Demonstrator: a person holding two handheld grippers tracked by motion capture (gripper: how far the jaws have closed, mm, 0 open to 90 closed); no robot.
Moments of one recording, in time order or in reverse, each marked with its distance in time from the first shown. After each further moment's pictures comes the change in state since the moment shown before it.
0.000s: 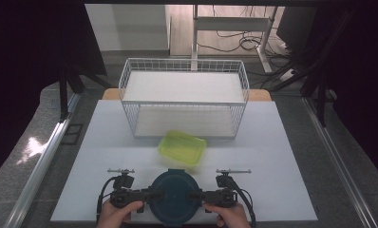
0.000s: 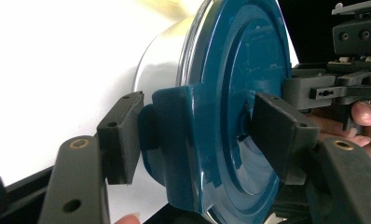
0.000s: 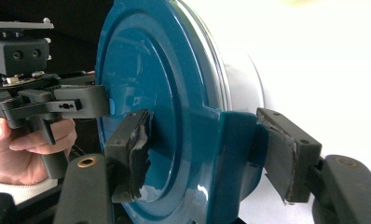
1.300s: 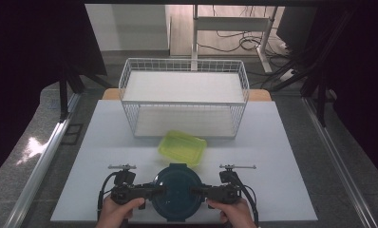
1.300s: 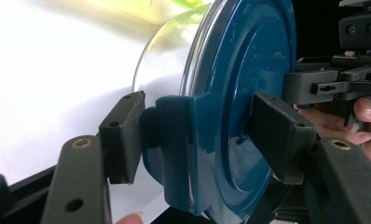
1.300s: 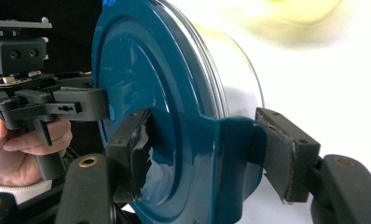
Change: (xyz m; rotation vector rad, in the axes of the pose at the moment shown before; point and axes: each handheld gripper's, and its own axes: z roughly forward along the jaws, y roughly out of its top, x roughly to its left) left arm -0.017 0.011 -0.005 -0.034 0.004 0.058; right arm 0.013 0.011 -0.017 -0.054 -0.019 -0.084
